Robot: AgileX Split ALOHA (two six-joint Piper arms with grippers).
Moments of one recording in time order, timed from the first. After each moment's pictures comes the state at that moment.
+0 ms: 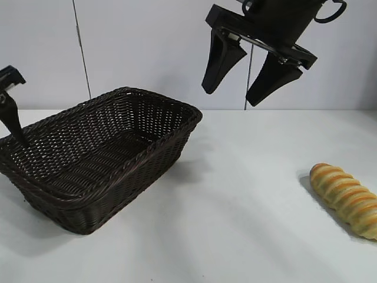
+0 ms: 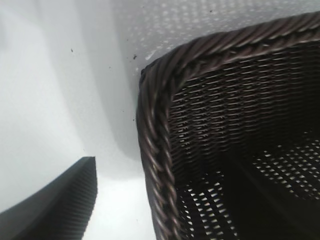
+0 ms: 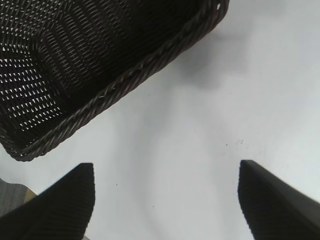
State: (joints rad) left arm -0.21 1.70 -0.84 -0.33 0.51 -0.66; right arm 0.31 1.84 -1.54 0.42 1.06 -0.23
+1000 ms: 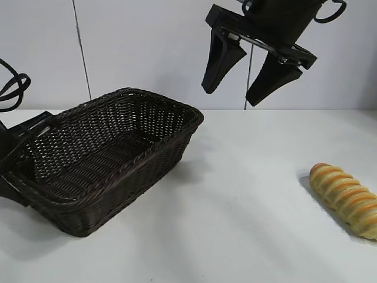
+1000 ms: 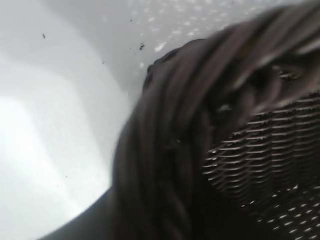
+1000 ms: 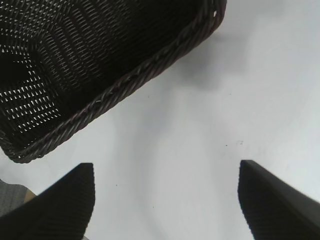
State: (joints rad) left arm -0.21 1.75 -0.85 -0.36 0.50 -0.68; right arm 0.31 1.84 -1.54 0.42 1.06 -0.23
